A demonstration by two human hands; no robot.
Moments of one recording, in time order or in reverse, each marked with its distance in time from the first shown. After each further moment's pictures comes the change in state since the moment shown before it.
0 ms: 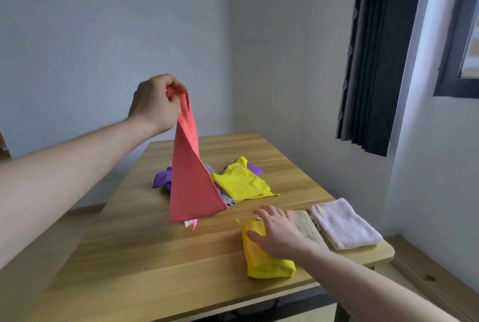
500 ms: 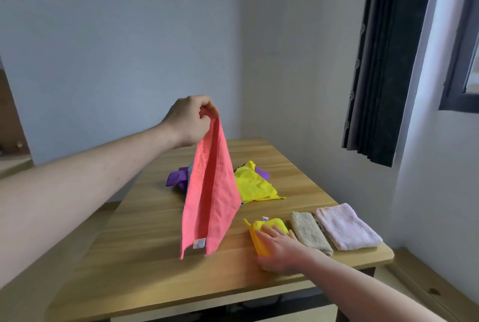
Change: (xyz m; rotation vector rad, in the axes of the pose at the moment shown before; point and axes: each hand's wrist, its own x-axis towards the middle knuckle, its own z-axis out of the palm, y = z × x) left_hand -0.040 0.038 -0.031 -0.074 -0.288 0.006; right_hand -0.039 -0.014 0.003 -0.103 -0.325 -0.064
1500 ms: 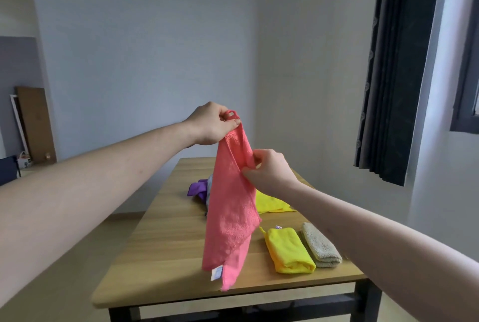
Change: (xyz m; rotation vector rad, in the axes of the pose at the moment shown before) left_hand -0.027 0.044 -0.067 -0.039 -0.125 -0.111; right_hand -0.065 -0.136 -0.180 0.492 0.753 -0.124
